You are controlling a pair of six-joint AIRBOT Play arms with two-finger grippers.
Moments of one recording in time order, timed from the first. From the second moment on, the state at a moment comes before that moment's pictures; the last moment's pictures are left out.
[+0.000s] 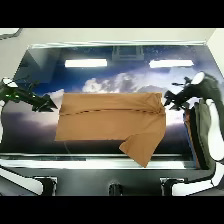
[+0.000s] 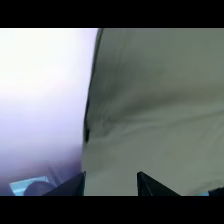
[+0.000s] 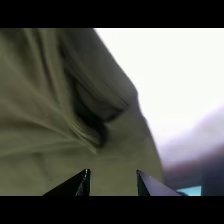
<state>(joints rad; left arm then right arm) 0.33 -1.79 1.59 1.07 -1.57 -1.38 -0.22 -1.66 1.53 -1.31 1.40 1.79</state>
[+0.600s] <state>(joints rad) 0.39 -1.47 0.87 1.09 -1.36 -1.28 -0.29 -1.44 1.13 -1.27 1.47 1.61</state>
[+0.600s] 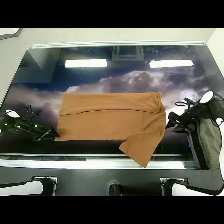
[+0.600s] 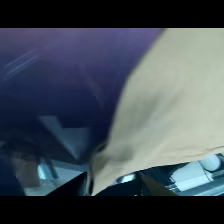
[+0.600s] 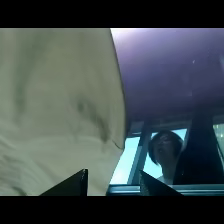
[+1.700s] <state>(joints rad) 0.38 -1.44 0.86 1.10 -1.23 -1.25 -0.15 -1.27 0.70 -1.09 1.07 1.50</state>
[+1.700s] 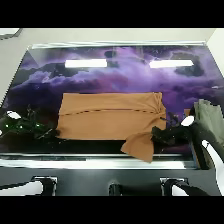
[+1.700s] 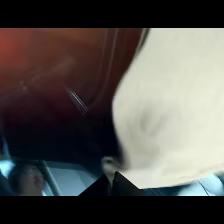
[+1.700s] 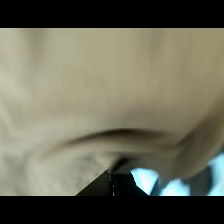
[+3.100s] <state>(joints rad) 0.29 -1.98 1.86 1.07 -1.42 -1.44 -0.23 -1.75 1.53 -1.00 1.08 1.55</state>
